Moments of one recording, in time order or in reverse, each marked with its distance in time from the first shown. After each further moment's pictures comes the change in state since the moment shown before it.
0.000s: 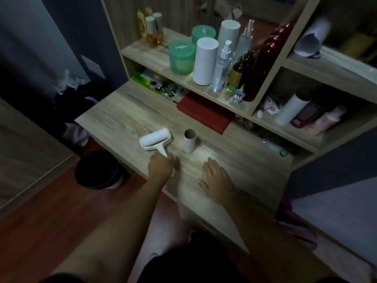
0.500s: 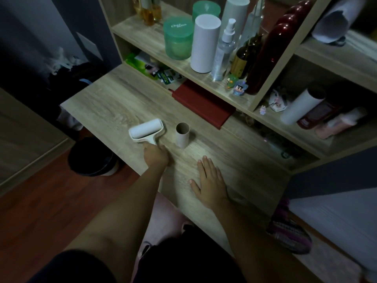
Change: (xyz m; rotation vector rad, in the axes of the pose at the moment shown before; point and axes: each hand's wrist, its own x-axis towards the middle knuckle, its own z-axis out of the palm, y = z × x) left_hand 0.027 0.018 0.034 -0.205 0.181 -0.289; right_hand 0.004 0.018 0.036 0.031 0.147 -0.005
